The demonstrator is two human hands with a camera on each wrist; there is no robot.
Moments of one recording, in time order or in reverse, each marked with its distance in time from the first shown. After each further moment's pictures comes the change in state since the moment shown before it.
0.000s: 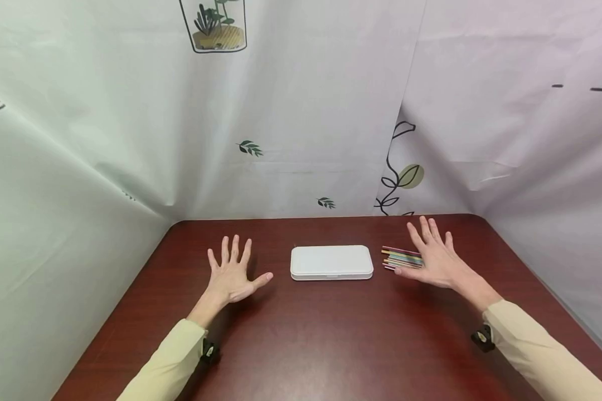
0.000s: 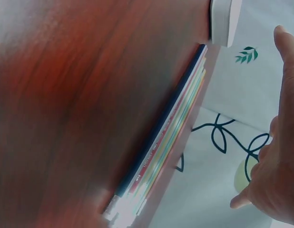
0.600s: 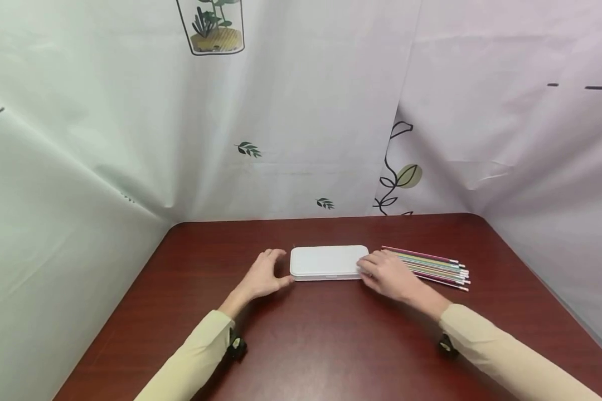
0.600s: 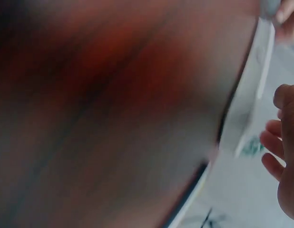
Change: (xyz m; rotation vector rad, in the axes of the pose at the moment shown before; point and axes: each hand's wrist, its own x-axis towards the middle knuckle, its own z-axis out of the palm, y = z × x) left_hand 0.026 0.042 0.030 -0.396 0.088 0.203; right_hand 0.022 -0.069 0.056 -0.028 0.369 -0.632
